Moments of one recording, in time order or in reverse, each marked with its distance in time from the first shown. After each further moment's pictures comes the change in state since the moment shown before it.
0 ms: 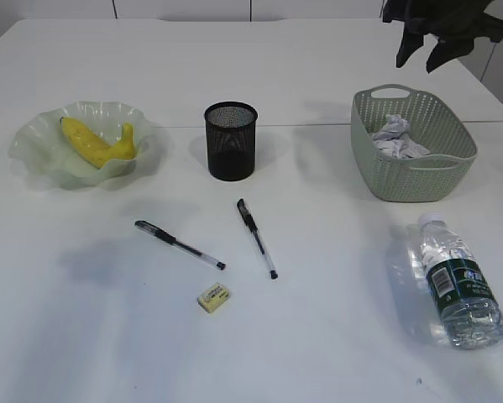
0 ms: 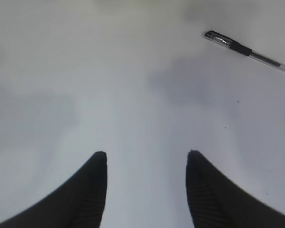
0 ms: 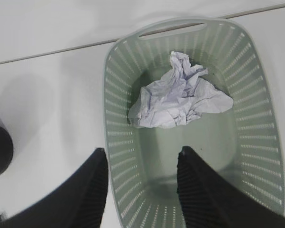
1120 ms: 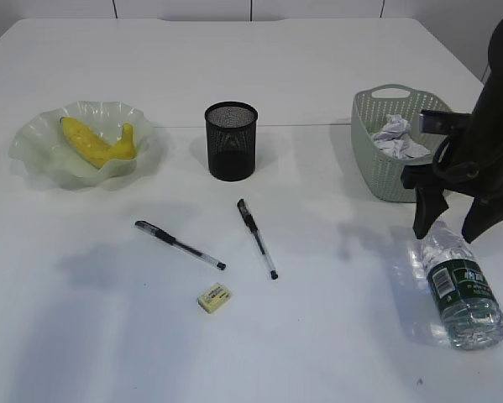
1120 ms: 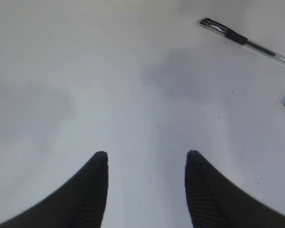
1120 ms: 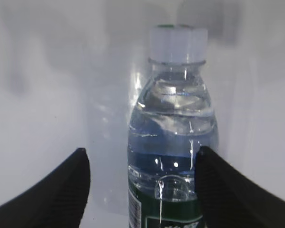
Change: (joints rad) left arm 0.000 0.000 0.000 -0.026 0.039 0.000; right arm 0.002 -0.318 0.969 0.076 -0.100 -0.144
